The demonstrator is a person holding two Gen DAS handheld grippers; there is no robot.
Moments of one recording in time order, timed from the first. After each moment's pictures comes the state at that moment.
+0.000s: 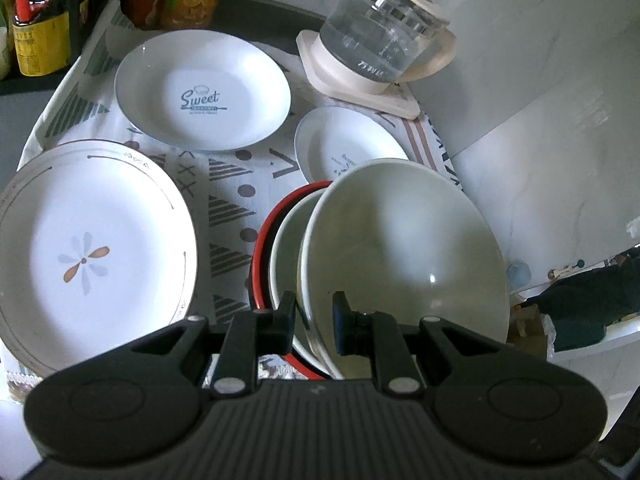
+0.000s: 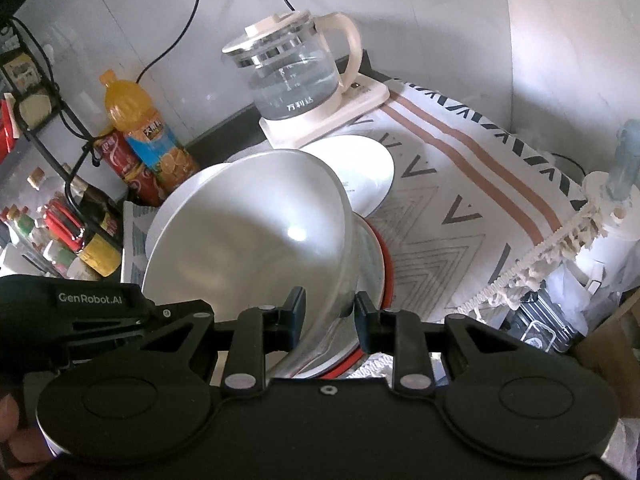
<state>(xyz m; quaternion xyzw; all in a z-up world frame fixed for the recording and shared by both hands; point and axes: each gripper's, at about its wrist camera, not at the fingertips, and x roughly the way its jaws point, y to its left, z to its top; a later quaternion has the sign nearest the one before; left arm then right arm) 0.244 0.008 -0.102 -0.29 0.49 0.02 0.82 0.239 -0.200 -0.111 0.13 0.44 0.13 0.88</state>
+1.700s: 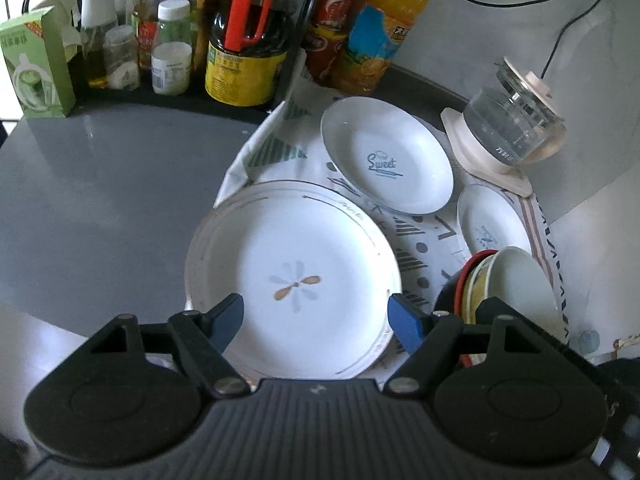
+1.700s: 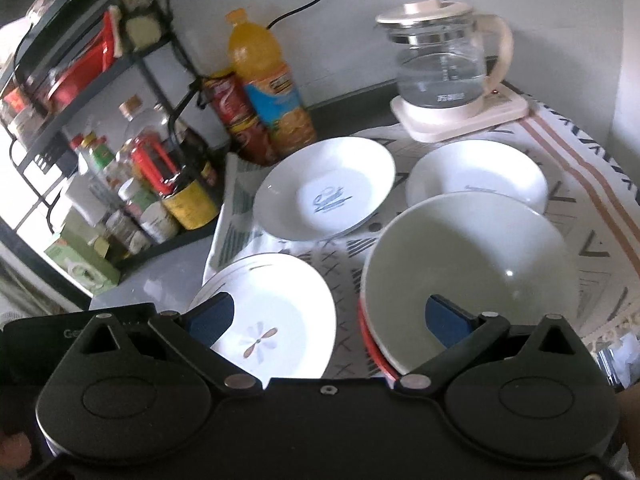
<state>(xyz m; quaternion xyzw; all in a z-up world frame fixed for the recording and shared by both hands) 0.157 0.119 -0.080 -0.28 0.45 0.18 0.83 0.228 -0.085 -0.086 0.06 0.43 0.27 0.86</state>
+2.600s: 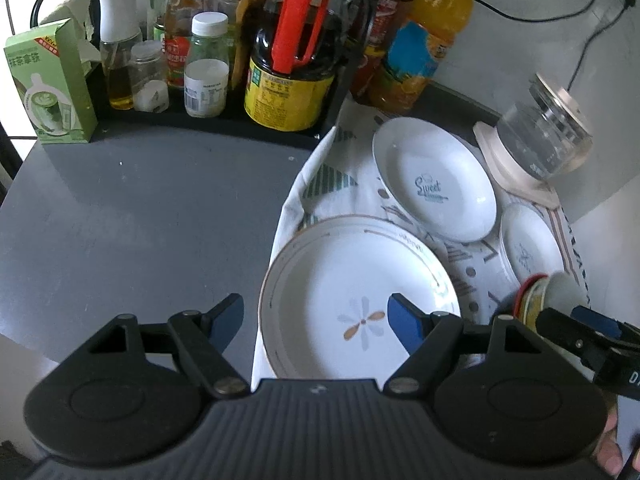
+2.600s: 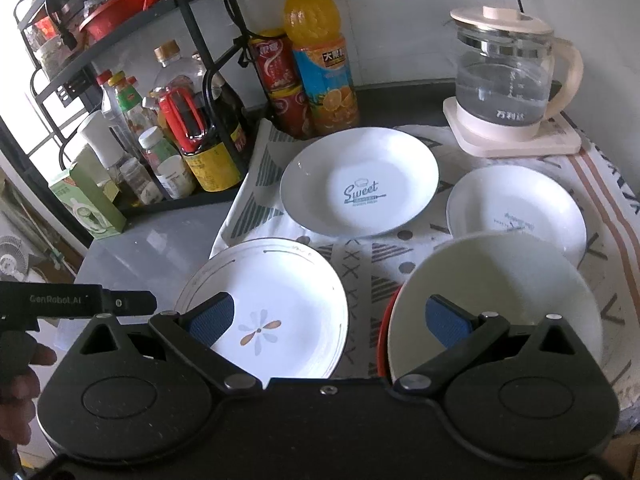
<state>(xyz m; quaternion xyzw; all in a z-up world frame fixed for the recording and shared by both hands) 0.157 0.183 -0.089 -0.26 0.45 0.19 0.83 0.255 -0.053 -0.081 -0.03 0.44 0.33 0.84</state>
